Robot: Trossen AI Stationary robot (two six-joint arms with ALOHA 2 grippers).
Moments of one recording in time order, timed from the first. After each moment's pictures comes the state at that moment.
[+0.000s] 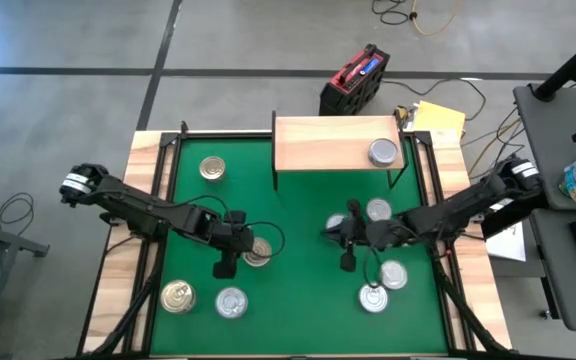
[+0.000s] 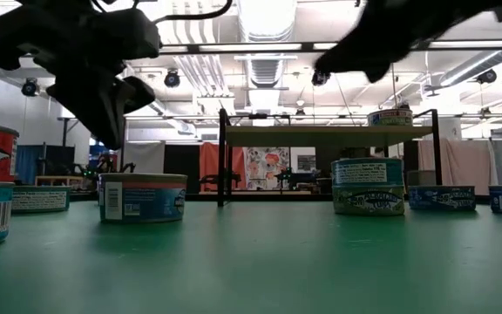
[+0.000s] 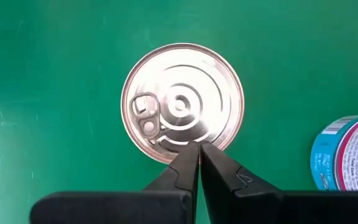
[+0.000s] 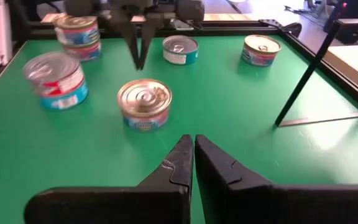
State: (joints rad) left arm -0.27 1.39 0.86 -0.58 -0.06 -0.14; right arm 0.32 1.34 0.69 0.21 0.45 0.17
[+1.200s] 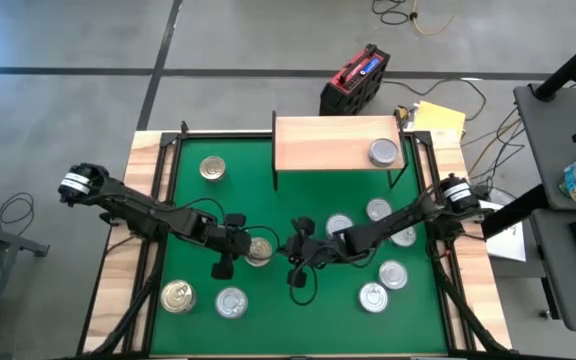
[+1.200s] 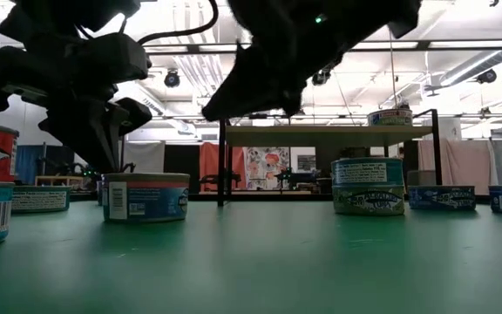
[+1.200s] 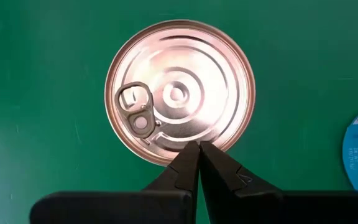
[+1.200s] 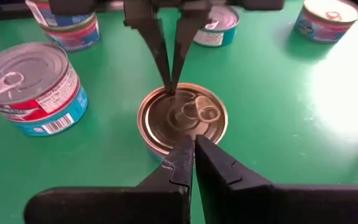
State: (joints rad) left arm -0.27 1.39 0.69 -0.36 -0.07 -0.07; right arm 0.29 1.91 1.17 0.16 0.37 0.26
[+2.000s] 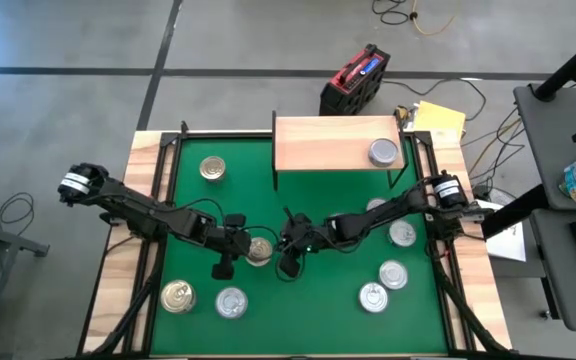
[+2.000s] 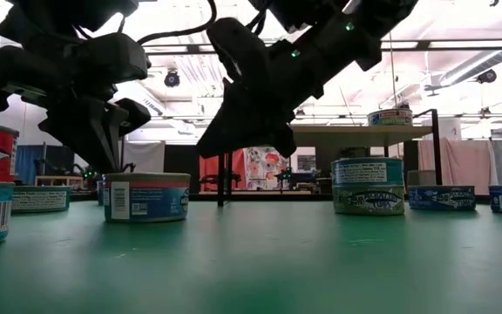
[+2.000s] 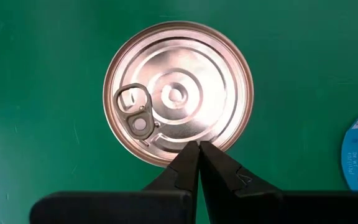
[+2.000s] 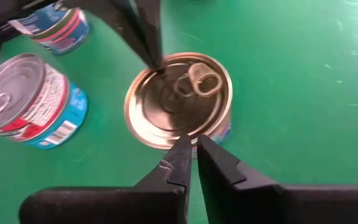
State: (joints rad) left arm -0.28 1.39 0.68 -0.34 -0.07 -0.09; right arm 0.17 1.96 1.19 0.13 0.13 0.51
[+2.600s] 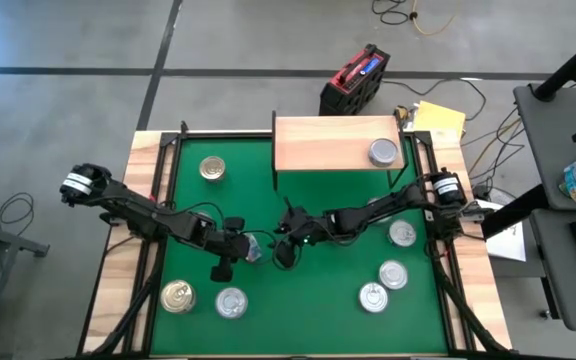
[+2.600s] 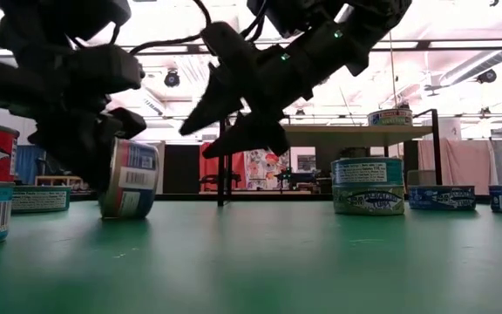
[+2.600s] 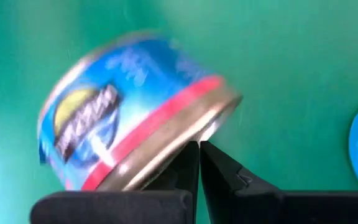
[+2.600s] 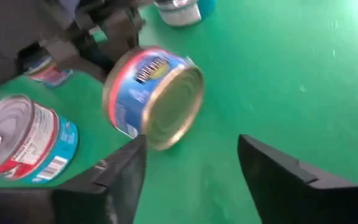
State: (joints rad) left arm -0.30 1.40 0.64 -0.28 -0.09 -0.09; right arm 0.13 1.96 1.19 0.20 0.12 0.53
